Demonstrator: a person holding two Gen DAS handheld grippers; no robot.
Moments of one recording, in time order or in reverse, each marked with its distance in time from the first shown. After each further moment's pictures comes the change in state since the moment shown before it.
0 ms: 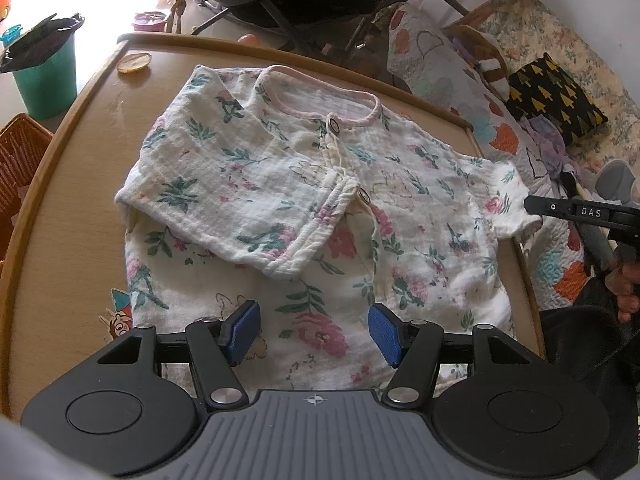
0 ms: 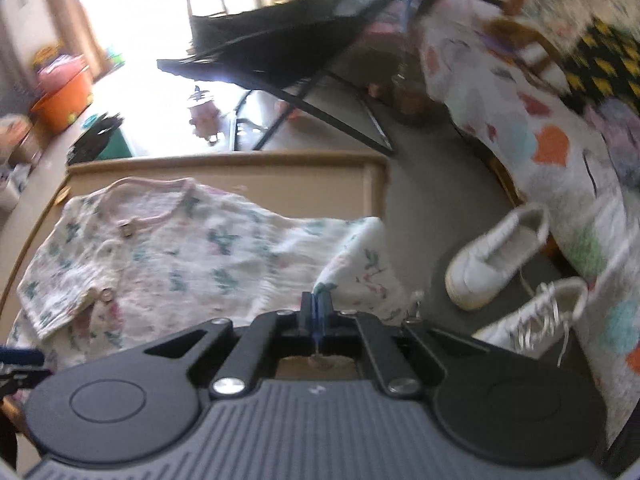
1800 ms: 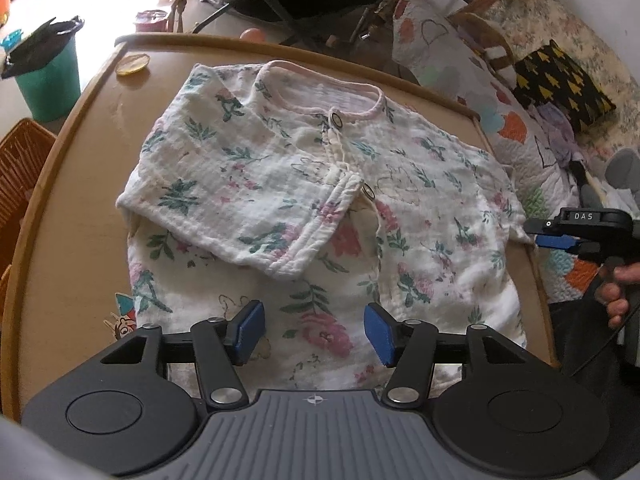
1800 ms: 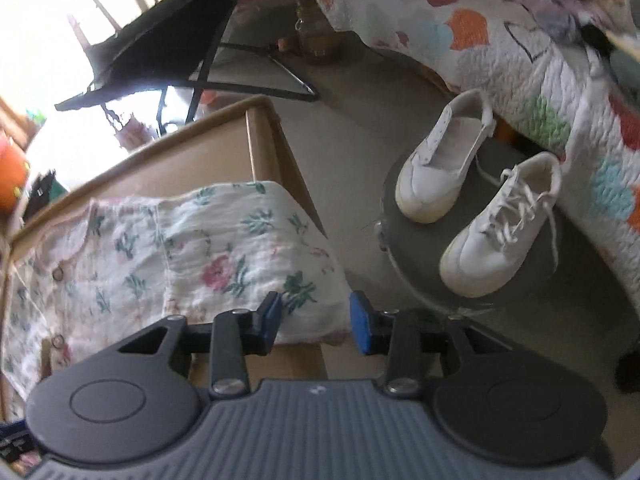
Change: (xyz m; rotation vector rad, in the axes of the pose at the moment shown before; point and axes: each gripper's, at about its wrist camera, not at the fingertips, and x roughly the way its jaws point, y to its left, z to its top) left arm 0.001 -0.002 0.006 0.018 0.035 0.032; right arm 0.031 -0.077 -0.034 0.440 0.112 -0.057
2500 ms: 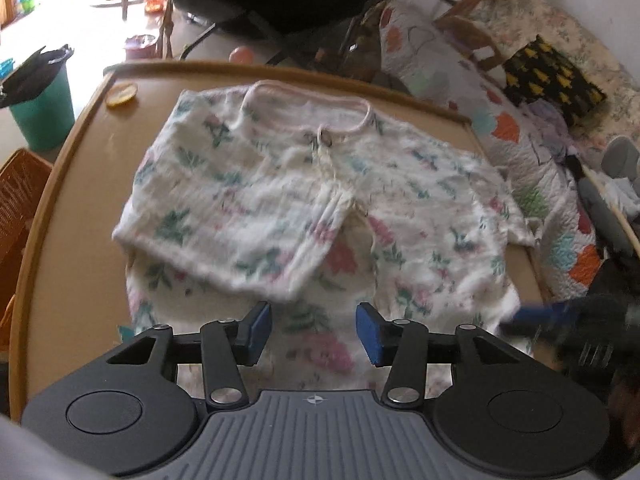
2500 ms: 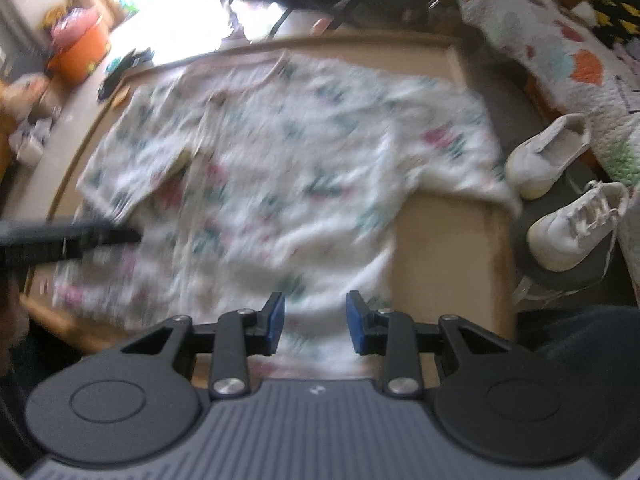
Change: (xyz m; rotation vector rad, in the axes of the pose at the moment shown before) left arm -0.003 -0.008 0.002 0.071 -0.031 0.022; right arm -0.048 0.105 -0.092 -0.339 0.090 0.074
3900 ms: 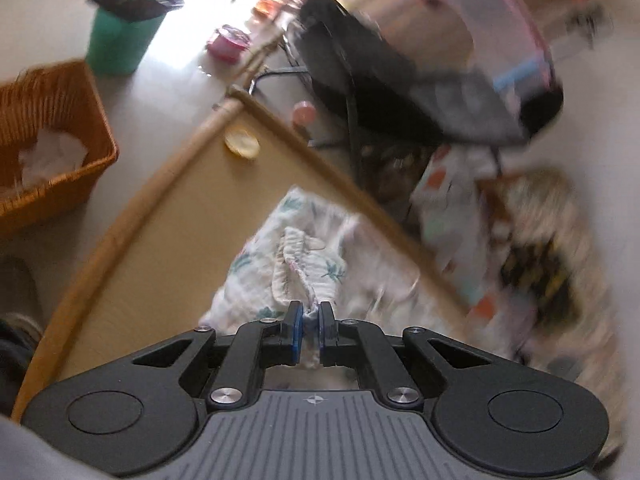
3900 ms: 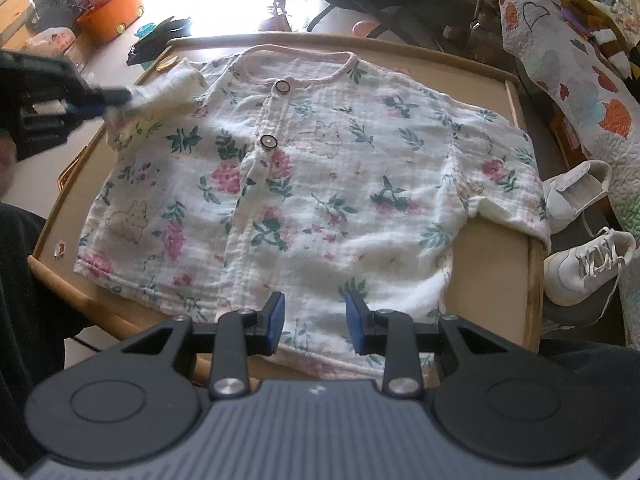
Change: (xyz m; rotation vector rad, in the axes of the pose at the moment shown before) left arm -0.020 0.095 0.029 -0.484 -0.222 -0.134; right arm 0.004 0.060 -0.007 -0.186 0.046 0.002
